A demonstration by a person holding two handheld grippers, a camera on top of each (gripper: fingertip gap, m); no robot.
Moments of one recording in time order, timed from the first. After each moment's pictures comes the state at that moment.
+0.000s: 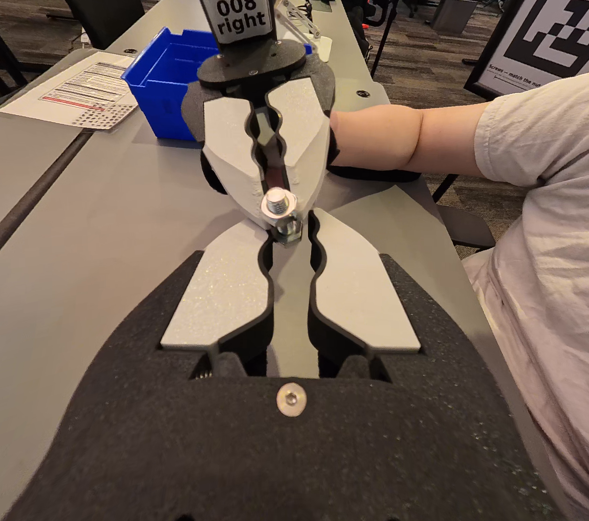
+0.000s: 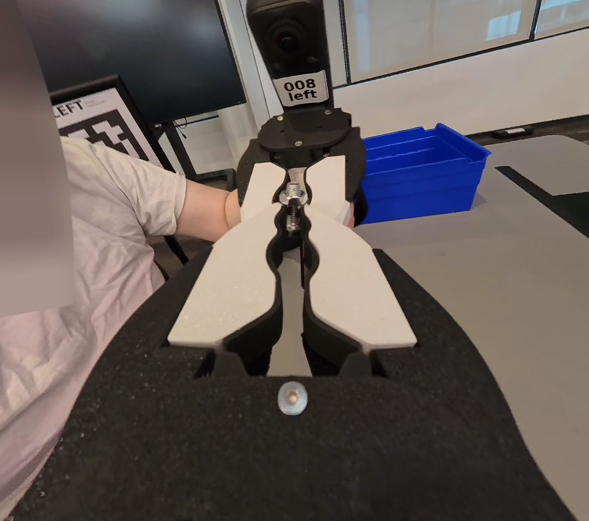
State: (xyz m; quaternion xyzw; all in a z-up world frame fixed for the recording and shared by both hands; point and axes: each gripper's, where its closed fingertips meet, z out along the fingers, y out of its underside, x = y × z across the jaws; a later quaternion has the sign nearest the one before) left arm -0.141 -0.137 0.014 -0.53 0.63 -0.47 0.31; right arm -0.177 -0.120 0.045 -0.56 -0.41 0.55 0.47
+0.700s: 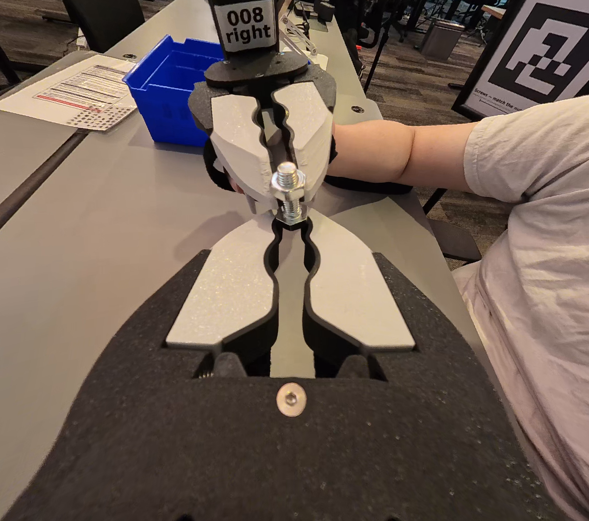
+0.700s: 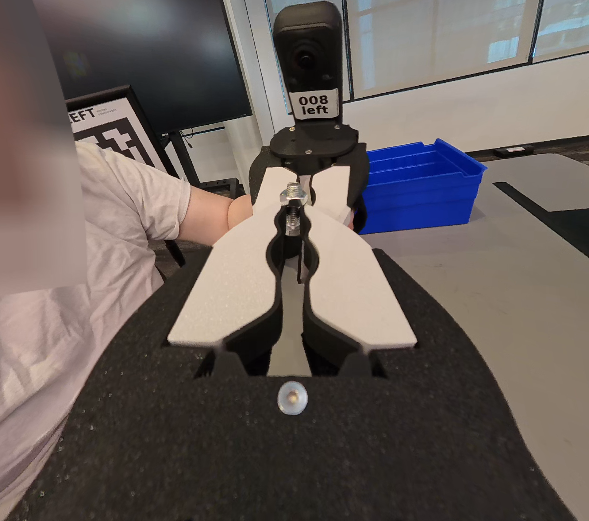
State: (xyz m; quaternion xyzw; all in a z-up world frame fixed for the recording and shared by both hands) left arm -0.140 -0.134 0.017 -0.53 0.61 -0.50 0.31; right arm -0.170 -0.119 0.050 -0.54 -0.41 0.55 0.49
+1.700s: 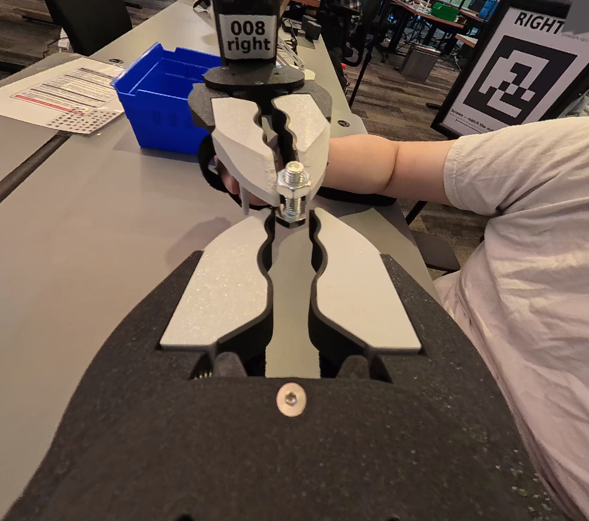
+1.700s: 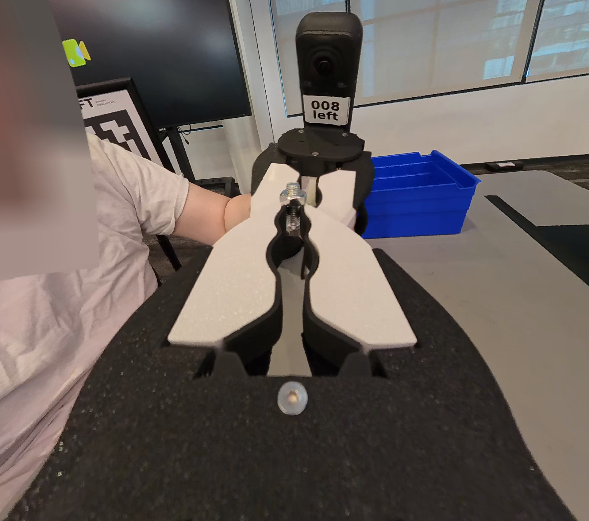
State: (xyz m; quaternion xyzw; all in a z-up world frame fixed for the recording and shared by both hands) left arm -0.140 -0.136 0.023 -0.53 0.60 -0.53 0.29; right arm -0.168 -0.122 0.052 -0.52 -0.42 0.54 0.50
